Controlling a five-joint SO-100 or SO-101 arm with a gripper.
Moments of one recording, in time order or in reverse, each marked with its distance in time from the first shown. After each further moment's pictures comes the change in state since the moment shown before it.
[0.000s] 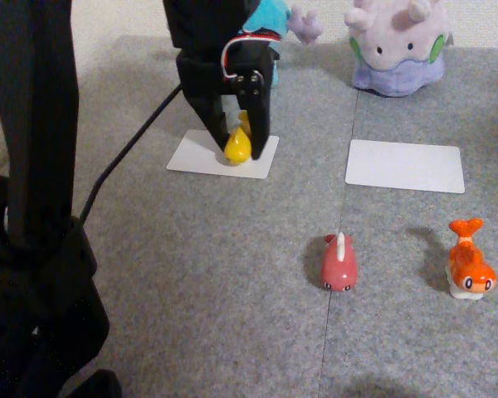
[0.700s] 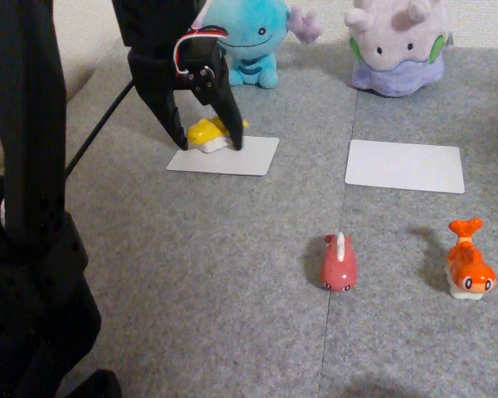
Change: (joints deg) arm -5.8 -2.4 -1.2 0.2 1.6
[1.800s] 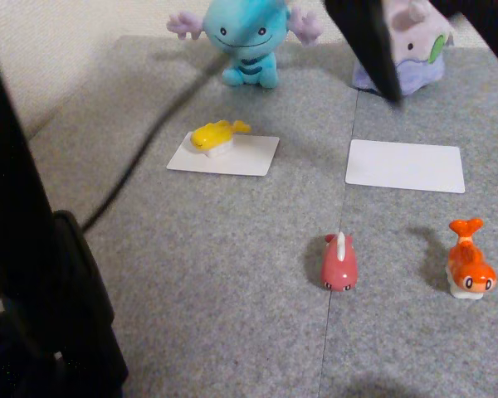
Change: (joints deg) arm 49.1 28.2 0.8 19.5 -34.6
